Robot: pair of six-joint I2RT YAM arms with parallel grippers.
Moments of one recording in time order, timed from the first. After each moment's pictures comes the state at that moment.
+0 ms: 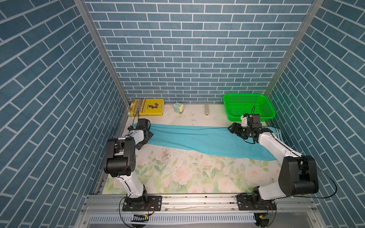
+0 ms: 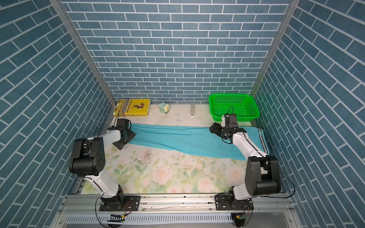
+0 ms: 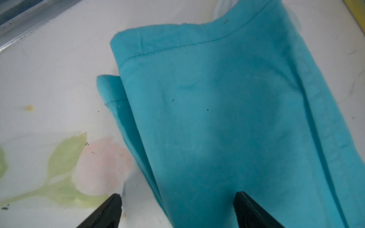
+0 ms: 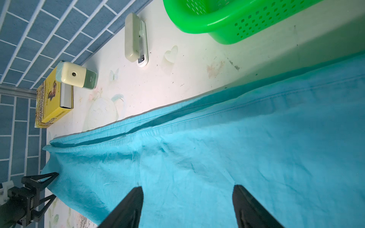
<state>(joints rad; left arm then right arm) 0.05 1.76 0.99 -0.36 -0.30 -0.86 0.14 1.47 0.99 -0.37 -0.30 0.49</state>
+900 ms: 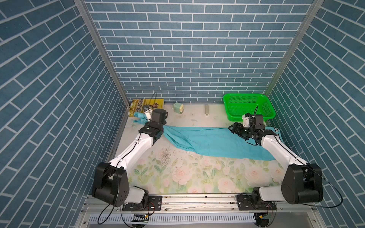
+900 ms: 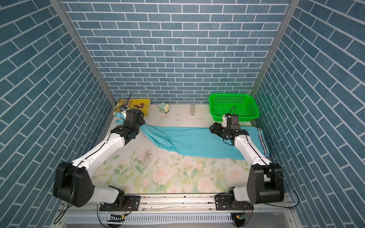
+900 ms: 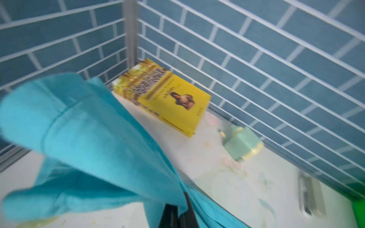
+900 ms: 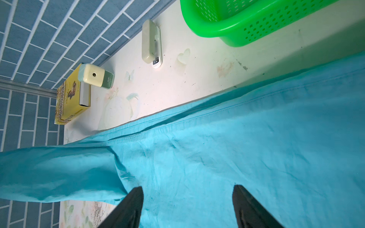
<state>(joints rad) -0.45 1.45 1.13 -0.28 -0.61 -0.67 0.14 1.38 0.96 -0.39 -0.34 0.50</state>
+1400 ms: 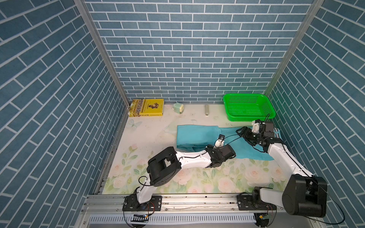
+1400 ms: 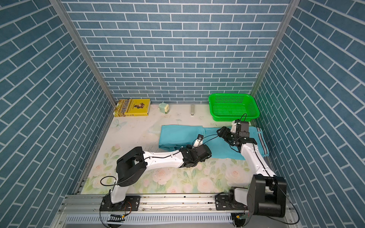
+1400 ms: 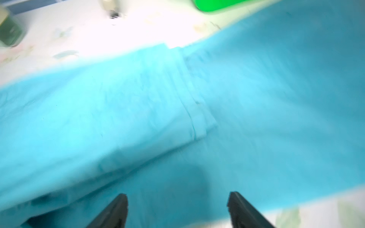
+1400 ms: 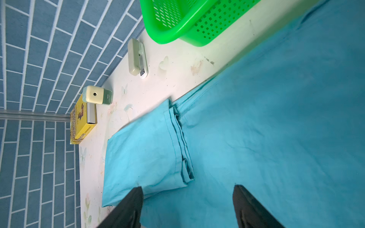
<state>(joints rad) -1.18 2.03 1.44 -0.36 -0.58 -0.63 -0.02 1.26 0.81 -0.36 -0.43 0.57</state>
